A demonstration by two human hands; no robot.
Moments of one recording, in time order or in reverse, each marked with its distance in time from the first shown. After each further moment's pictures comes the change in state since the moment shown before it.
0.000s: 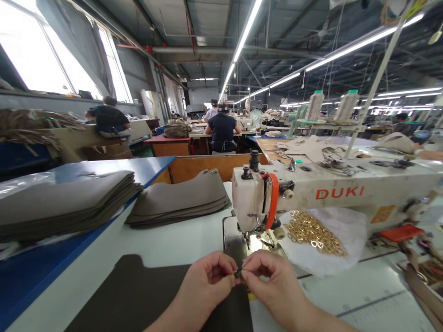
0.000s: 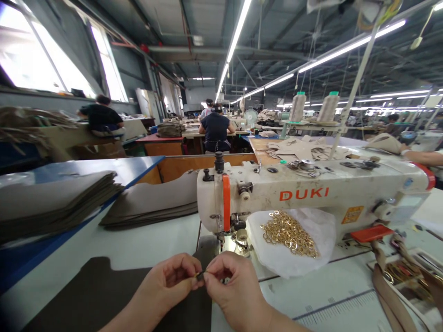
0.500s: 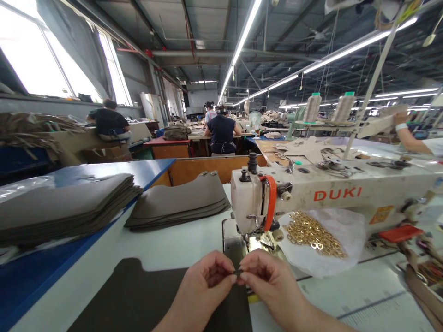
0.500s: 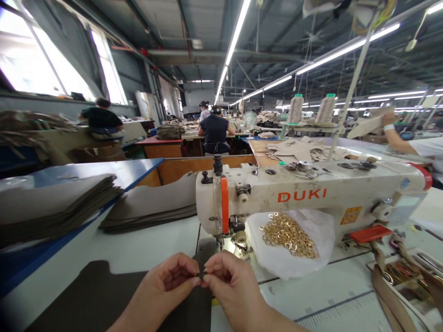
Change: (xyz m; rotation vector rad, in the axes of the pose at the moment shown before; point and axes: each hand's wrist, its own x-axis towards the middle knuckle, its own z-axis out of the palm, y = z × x) left_hand -0.004 0.001 -0.002 0.132 0.050 0.041; right_hand 0.001 0.004 -0.001 0.214 -0.108 0.124
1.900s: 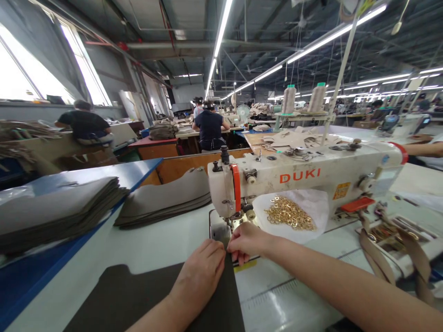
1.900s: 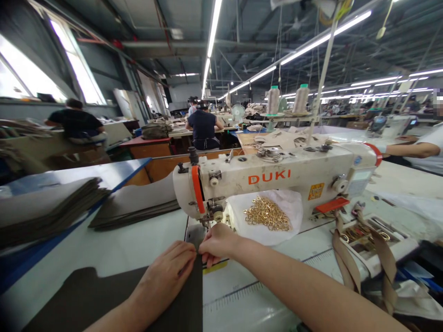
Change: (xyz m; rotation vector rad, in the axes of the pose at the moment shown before) left_hand 0.001 0.000 0.018 1.178 -0.024 0.834; right_hand 0.042 -0.033 -0.017 -0.478 -0.264 0.504
